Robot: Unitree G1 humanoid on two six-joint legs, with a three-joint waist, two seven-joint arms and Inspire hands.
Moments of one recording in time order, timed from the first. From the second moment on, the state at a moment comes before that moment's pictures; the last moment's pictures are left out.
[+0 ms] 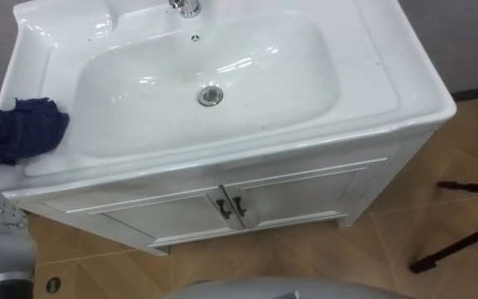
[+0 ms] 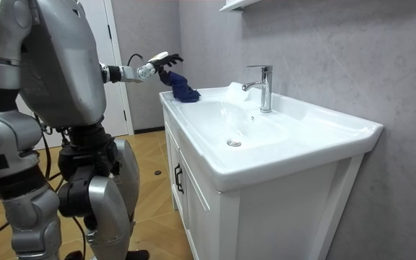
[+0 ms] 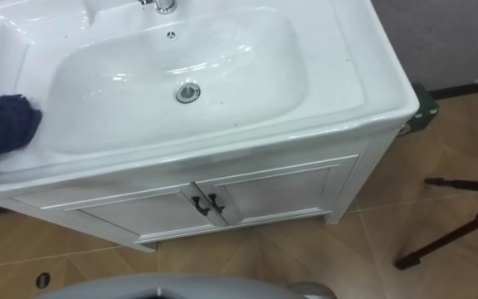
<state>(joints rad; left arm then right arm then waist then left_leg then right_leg) 0.16 0.37 0.36 0.17 0.76 0.28 0.52 0.22 -0.30 -0.10 1.24 0.02 0.21 -0.07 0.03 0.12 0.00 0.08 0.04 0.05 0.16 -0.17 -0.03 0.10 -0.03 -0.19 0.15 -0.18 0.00</state>
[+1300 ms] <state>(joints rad) -0.09 0.52 0.45 0.00 0.76 0.28 0.54 0.20 -0.30 -0.09 1.23 -0.01 0.20 -0.11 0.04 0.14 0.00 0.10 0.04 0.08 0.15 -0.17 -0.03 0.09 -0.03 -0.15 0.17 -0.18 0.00</state>
